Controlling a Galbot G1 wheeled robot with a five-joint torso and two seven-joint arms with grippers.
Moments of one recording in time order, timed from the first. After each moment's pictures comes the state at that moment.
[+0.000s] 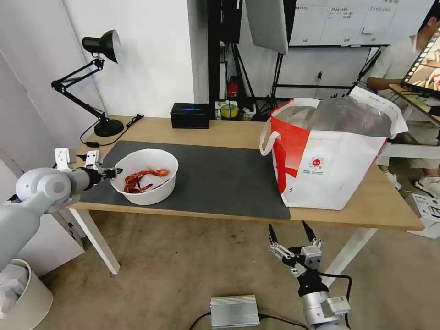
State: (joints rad) left arm 0.68 -0.52 -0.15 -1.63 -1.36 0.61 -0.21; right arm -1.60 0.95 0.13 2.05 0.26 0.37 0.47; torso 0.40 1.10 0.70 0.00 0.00
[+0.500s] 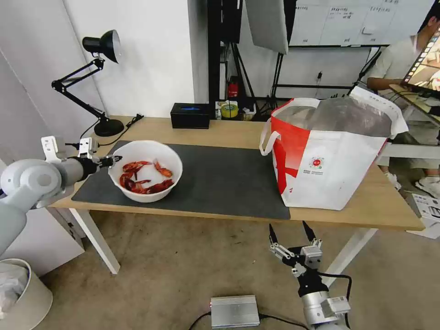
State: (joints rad) left arm 0.66 -0.50 -0.22 -1.75 -1.48 0.60 -0.24; right arm -1.60 0.95 0.13 2.05 0.26 0.37 0.47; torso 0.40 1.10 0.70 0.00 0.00
